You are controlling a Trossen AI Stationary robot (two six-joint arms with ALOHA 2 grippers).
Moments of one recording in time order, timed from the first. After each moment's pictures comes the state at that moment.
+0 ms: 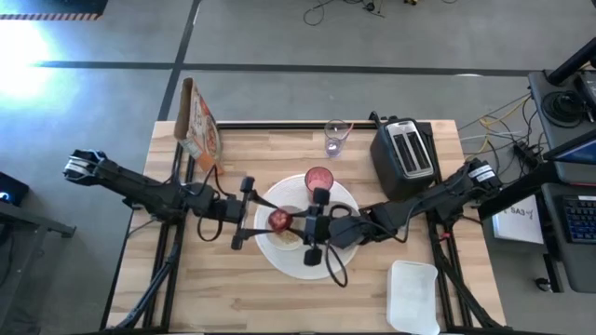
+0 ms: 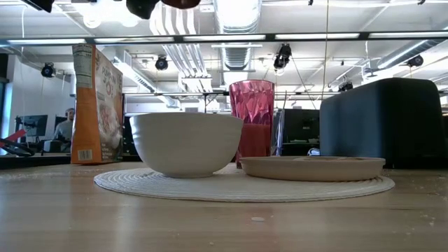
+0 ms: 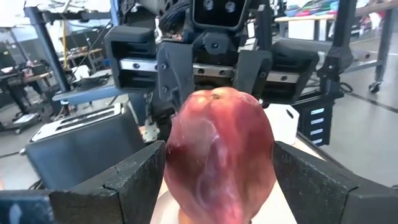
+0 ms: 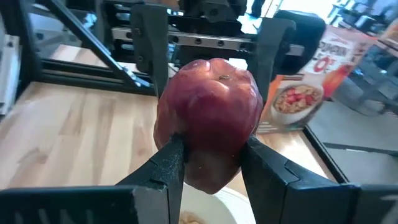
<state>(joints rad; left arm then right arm) -0.26 1.07 0.60 0.44 -0.11 0.17 0.35 1.69 1.36 -0.02 0.54 -0.07</state>
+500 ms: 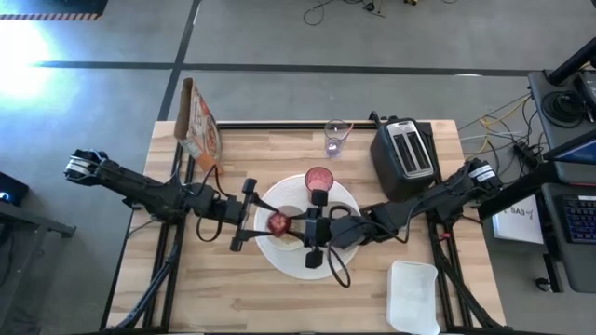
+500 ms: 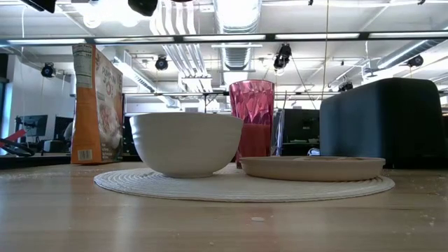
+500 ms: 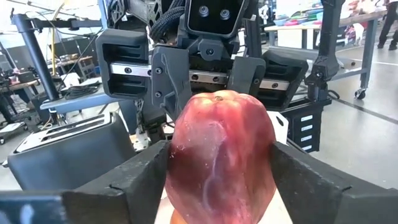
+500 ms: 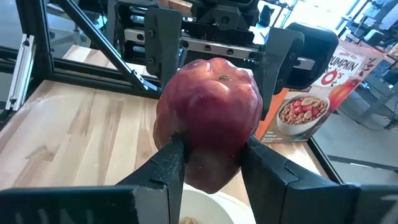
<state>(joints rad) -0.26 1.09 0.60 0.49 -0.06 0.17 0.35 1.69 1.36 0.00 0.51 -0.13</state>
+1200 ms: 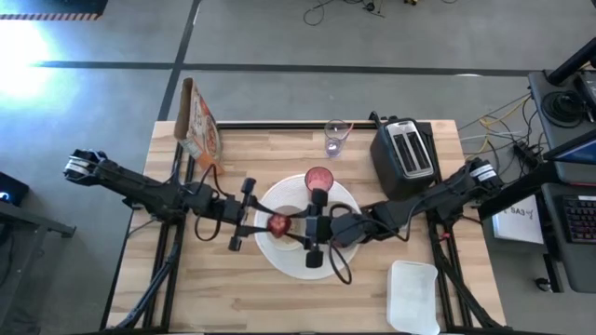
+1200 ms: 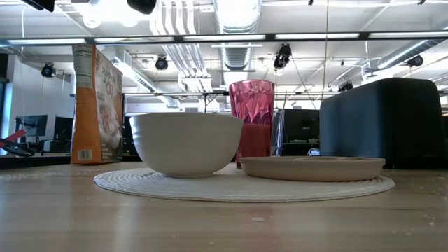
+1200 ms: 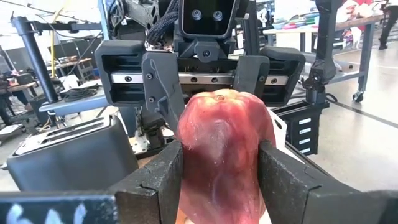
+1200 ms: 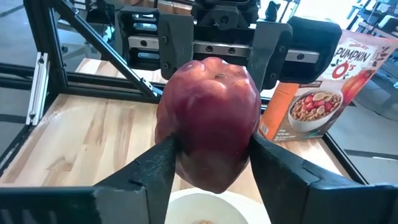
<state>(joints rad) -0.25 1.08 0.60 0.48 -0.06 0.17 0.35 1.67 1.36 0.00 0.47 -0.05</state>
